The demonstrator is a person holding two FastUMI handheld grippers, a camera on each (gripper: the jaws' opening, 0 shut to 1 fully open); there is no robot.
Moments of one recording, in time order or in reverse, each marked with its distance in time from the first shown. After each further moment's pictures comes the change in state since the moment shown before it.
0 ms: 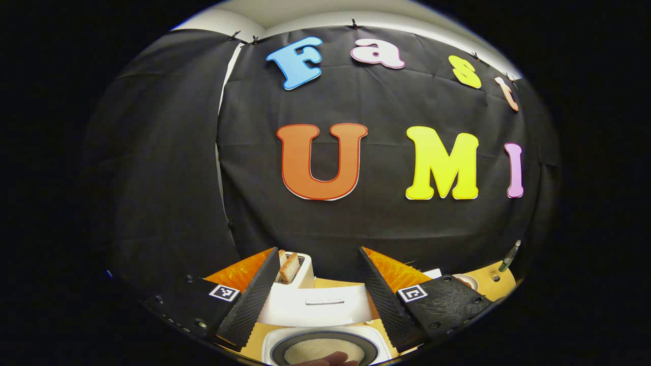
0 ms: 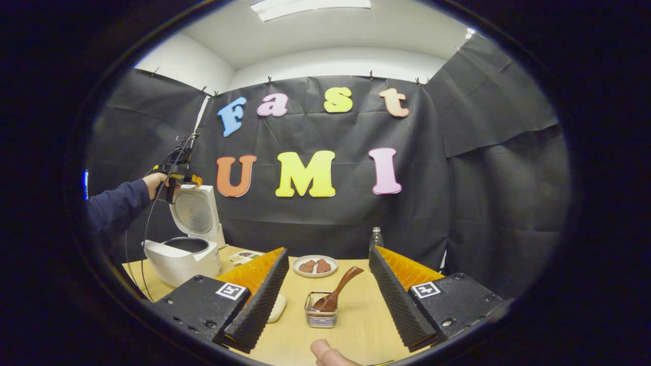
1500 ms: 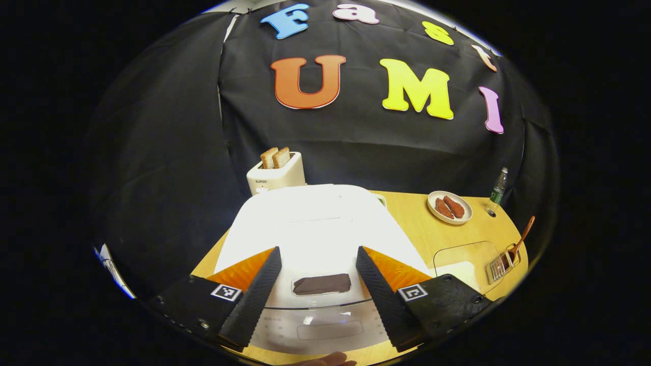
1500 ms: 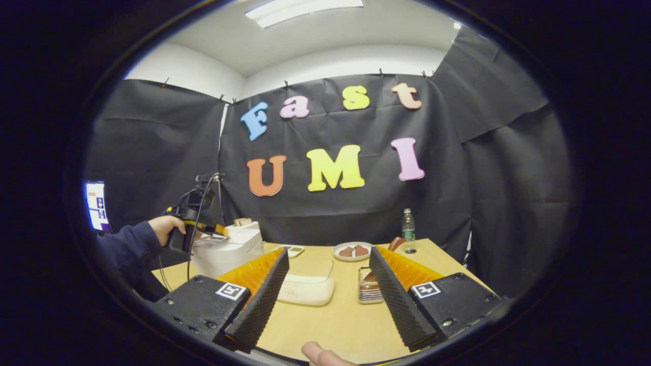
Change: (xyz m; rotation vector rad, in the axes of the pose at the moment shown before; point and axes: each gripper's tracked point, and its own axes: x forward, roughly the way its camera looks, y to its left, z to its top) left arm -0.122 -0.017 -0.218 0.027 0.306 -0.048; right arm -0.079 0.082 -0.035 0.067 -0.005 0.109
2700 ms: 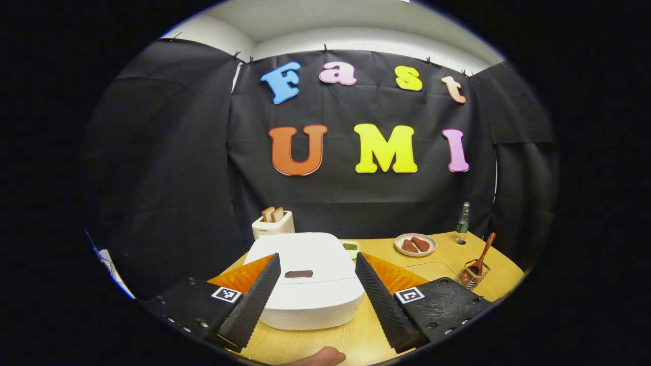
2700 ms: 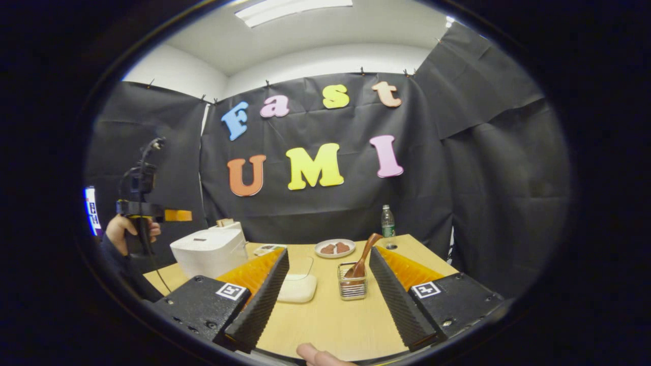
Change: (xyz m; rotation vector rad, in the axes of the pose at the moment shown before) left arm -0.179 -0.039 0.027 0.033 -0.419 -0.043; right arm -0.006 -0.033 -0.006 0.033 0.028 -0.115
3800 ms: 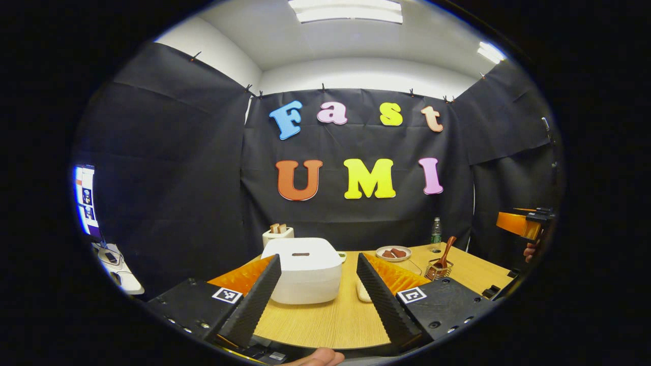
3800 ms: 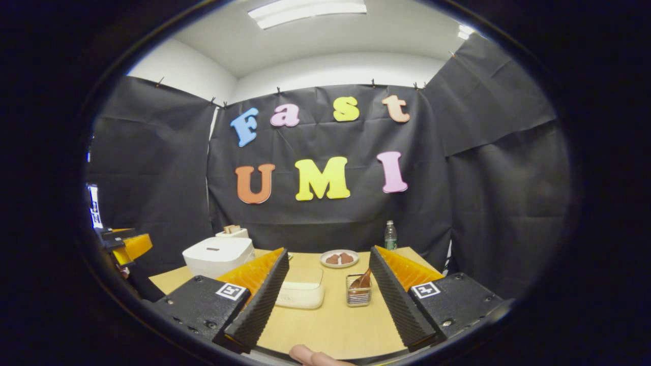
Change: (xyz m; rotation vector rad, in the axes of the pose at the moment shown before) left arm -0.164 -0.016 -0.012 -0.015 -0.158 -0.017; right arm -0.032 0.047 0.049 -0.029 -0.039 0.037
